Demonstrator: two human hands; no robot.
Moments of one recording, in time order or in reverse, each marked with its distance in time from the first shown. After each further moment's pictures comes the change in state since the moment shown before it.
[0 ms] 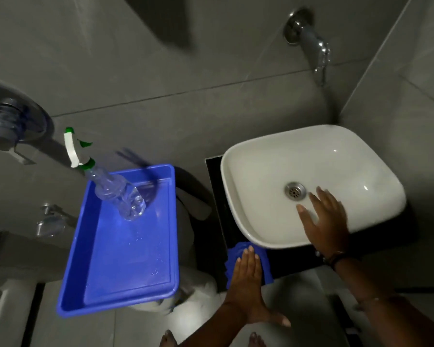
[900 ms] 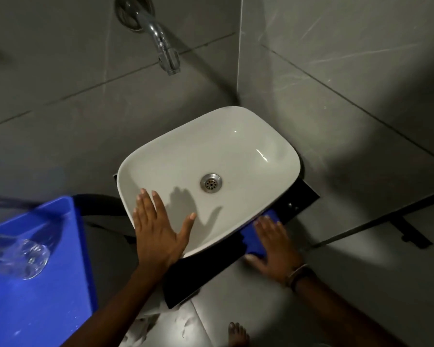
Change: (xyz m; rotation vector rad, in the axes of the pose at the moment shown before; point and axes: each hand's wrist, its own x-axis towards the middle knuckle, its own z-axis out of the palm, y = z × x) left_hand 0.096 0.049 -0.082 0.267 0.582 -0.091; right_hand -0.089 0.161 0.025 -0.201 -0.388 -0.105
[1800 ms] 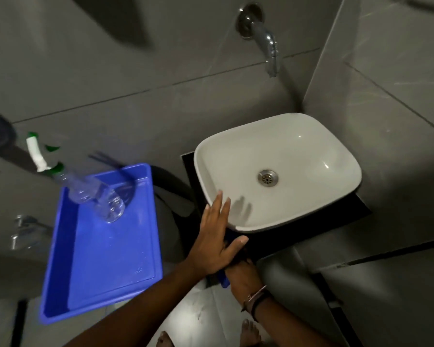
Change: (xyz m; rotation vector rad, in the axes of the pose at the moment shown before) left_hand -0.074 -0.052 -0.045 -0.476 -0.163 0.321; right_hand -0.020 -0.235 0.014 -0.038 -0.131 -0.155
